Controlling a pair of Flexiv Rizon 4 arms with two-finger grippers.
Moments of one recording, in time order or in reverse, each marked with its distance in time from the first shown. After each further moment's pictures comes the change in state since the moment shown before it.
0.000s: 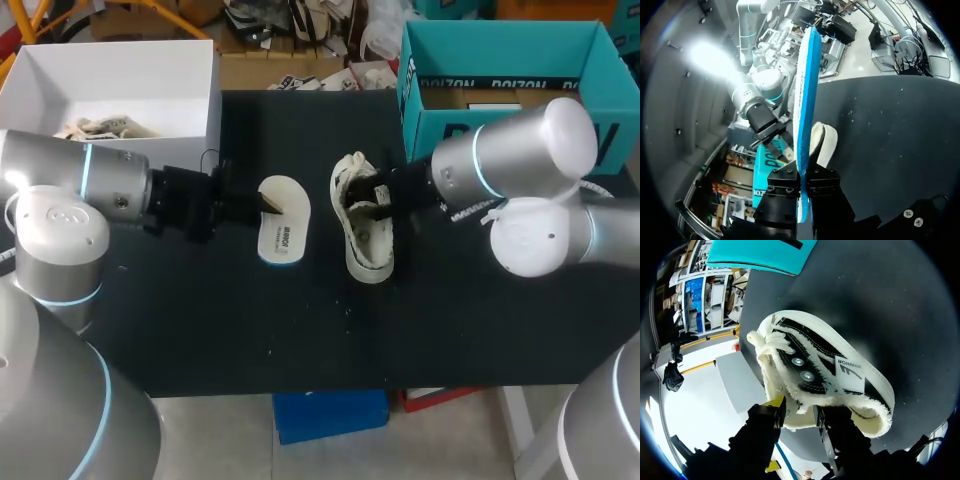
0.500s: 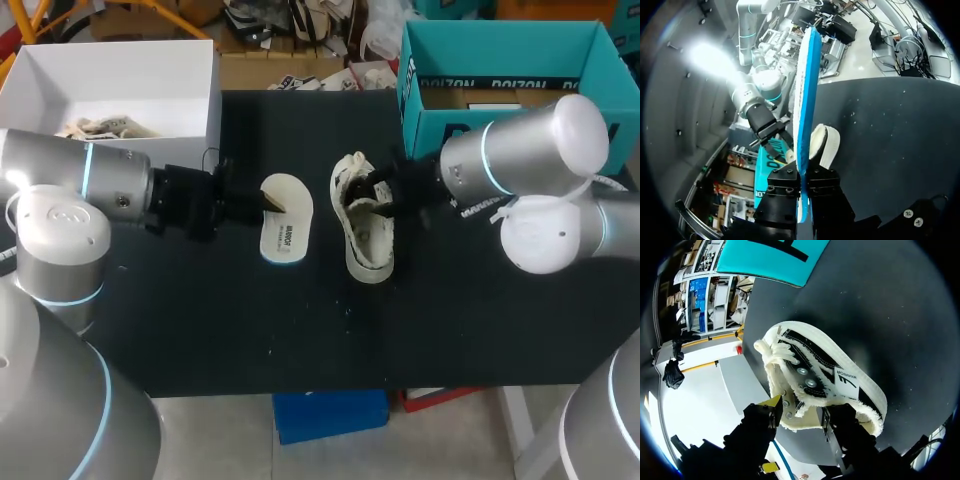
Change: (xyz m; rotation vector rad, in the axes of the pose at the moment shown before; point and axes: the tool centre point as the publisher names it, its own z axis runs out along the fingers) left arm -0.006 -0.005 0.001 0.001 -0.006 0.005; right arm 0.004 0.010 -0.015 -0.035 0.003 -0.039
